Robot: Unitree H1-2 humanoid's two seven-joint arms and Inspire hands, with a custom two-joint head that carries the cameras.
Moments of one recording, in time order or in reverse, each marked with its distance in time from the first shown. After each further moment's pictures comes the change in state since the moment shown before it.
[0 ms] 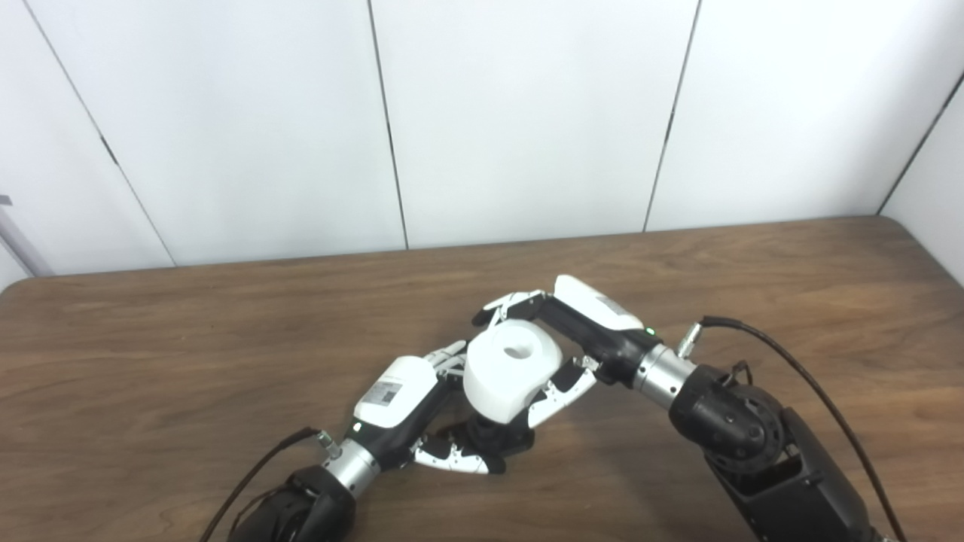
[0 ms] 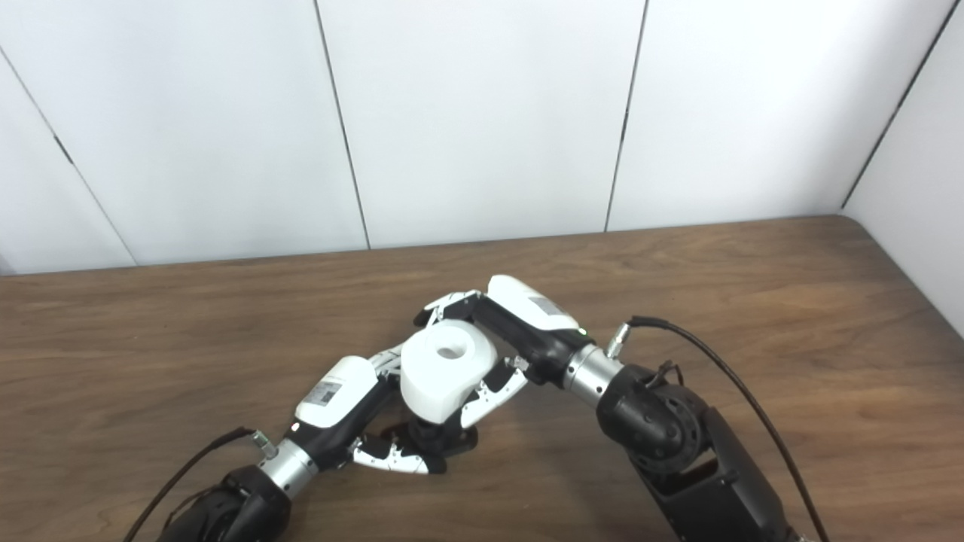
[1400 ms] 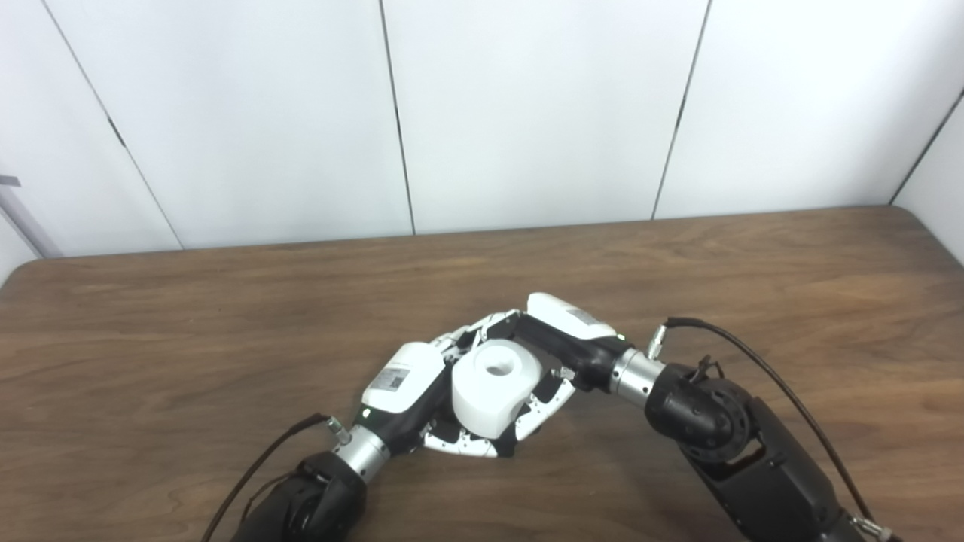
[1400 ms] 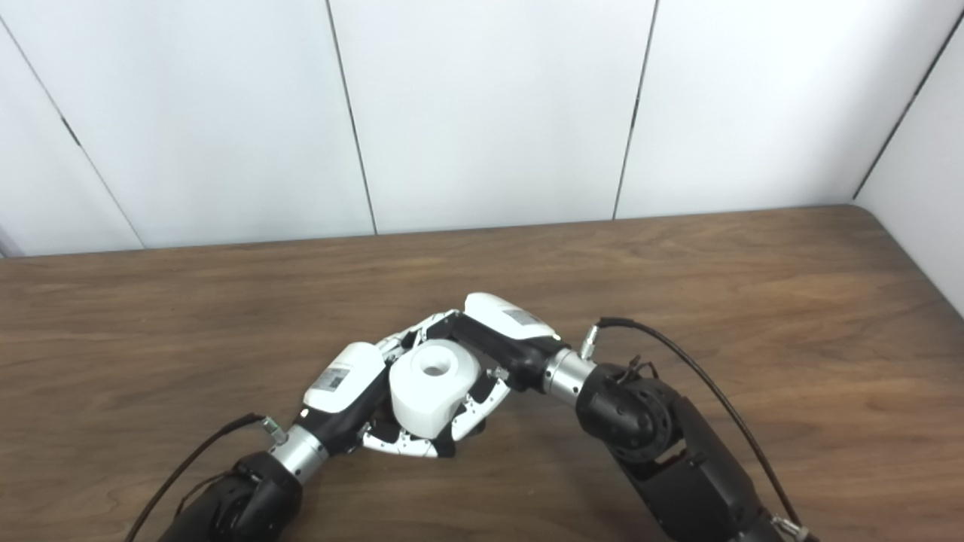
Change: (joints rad) left arm 0.015 -0.013 -0.003 -0.031 0.001 0.059 -0.005; right arm -0.029 0.025 0.055 0.129 -0.035 -0.069 0.036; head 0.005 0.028
